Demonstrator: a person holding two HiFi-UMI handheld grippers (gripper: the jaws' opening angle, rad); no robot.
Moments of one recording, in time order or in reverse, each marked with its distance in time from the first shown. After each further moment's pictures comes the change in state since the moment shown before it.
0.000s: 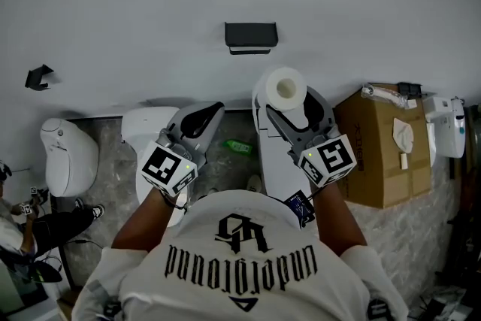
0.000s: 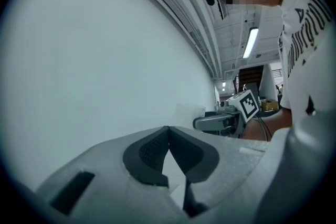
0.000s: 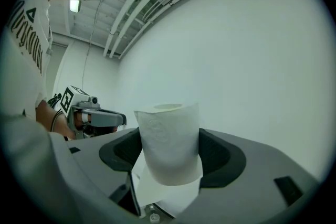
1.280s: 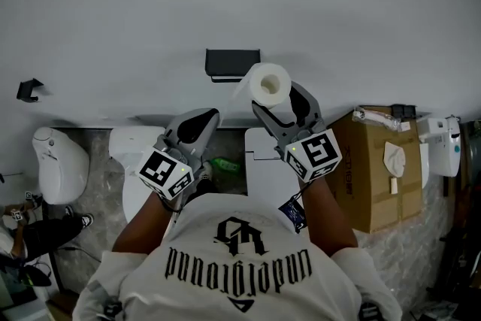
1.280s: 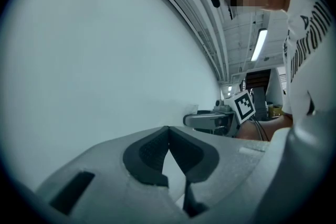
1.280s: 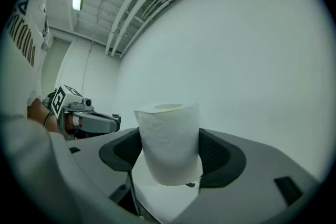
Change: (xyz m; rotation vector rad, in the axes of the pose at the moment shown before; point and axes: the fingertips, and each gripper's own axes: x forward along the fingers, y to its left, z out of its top) left arm 0.093 0.030 -0.009 -0.055 -0.032 0.037; right arm 0.054 -0.096 0.003 -0.042 -0.011 0.016
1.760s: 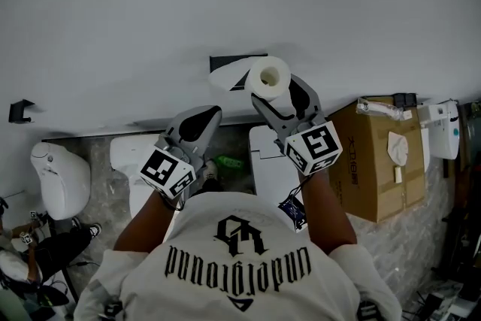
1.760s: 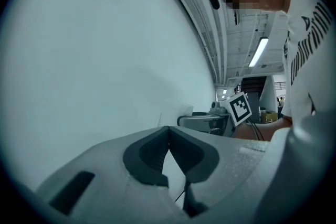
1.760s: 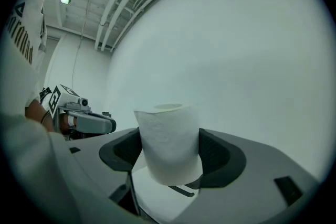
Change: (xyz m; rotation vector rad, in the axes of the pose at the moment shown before) left arm 0.021 0.069 -0.009 -0.059 0.019 -0.068; right arm 0.073 -0.020 -0.015 0.036 0.047 -0.067
